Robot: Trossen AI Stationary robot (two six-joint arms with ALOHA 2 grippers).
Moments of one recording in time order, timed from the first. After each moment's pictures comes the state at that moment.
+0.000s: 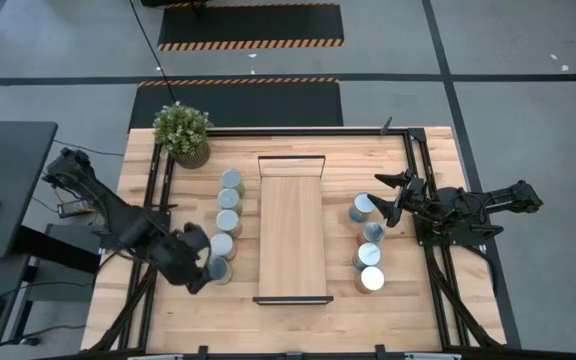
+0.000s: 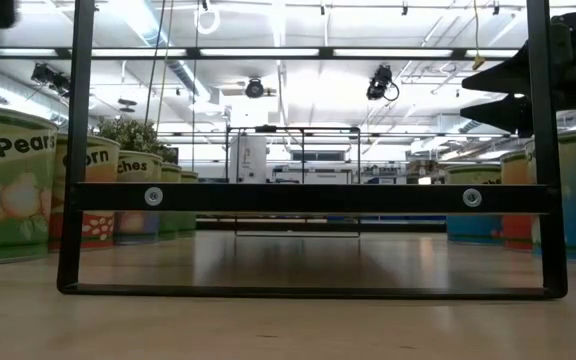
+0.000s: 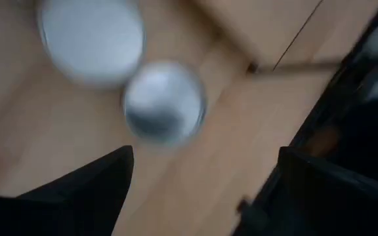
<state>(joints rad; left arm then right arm) -0.69 1.19 1.06 -1.00 -0.15 -1.38 0.18 0.02 0.01 0.08 0.63 0.15</state>
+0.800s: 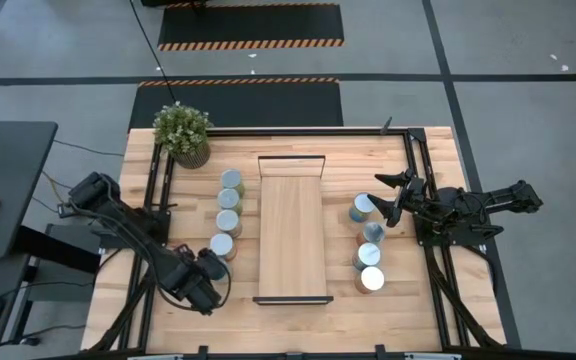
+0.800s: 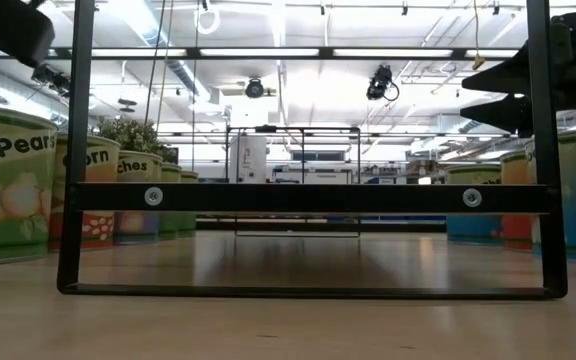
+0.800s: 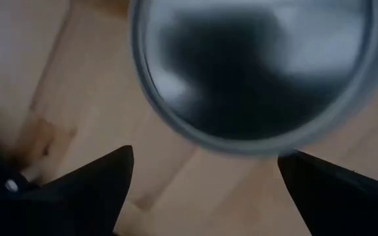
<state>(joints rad) -0.74 1.59 1.06 -1.07 -0.10 -1.32 0.18 0.02 0.01 0.08 0.63 0.15</state>
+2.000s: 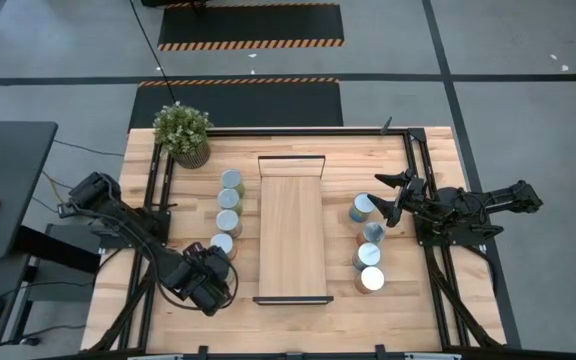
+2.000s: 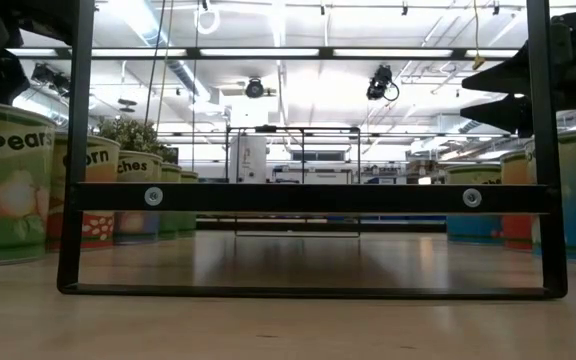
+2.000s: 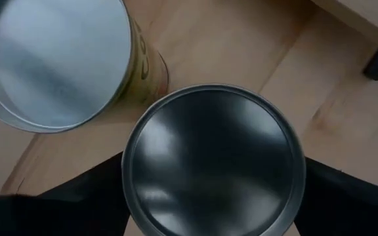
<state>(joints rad) -0.72 1.59 1.06 -0.93 -0.31 -1.30 0.18 0.02 0.01 0.08 0.63 0.15</state>
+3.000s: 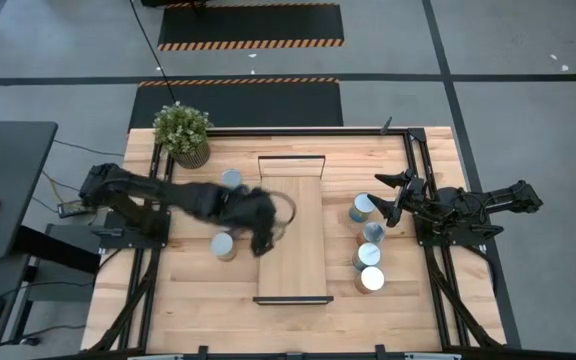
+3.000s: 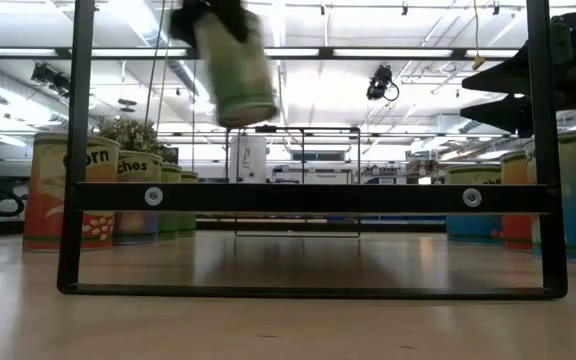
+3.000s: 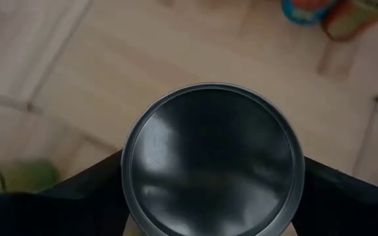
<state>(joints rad) -0.17 1.62 1.52 -0.97 -0.27 -0.56 0.18 0.02 0.01 0.08 0.63 0.15</state>
